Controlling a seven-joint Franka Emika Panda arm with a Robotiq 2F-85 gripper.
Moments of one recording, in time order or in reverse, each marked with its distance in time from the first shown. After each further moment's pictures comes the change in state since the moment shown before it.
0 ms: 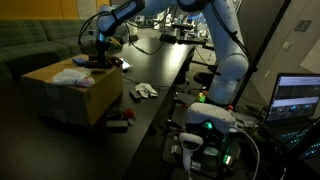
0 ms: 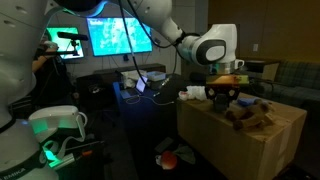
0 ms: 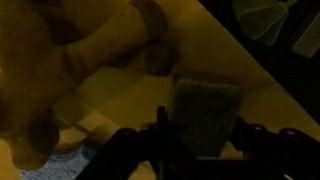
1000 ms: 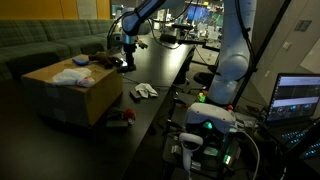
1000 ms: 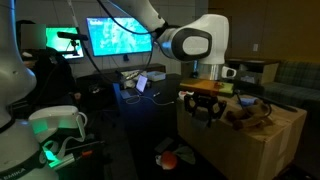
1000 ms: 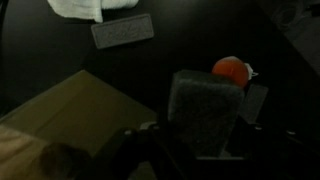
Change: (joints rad) arm -0.016 -0.329 -0.131 -0.458 0.000 -0.100 0.018
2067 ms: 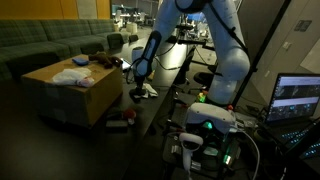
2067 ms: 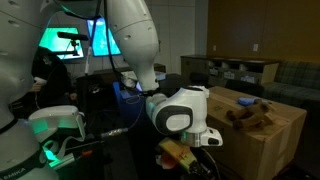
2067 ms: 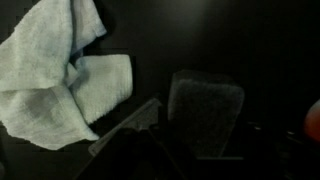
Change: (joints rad) arm 0.097 0.327 -0.167 -0.183 -0.192 0.539 0.608
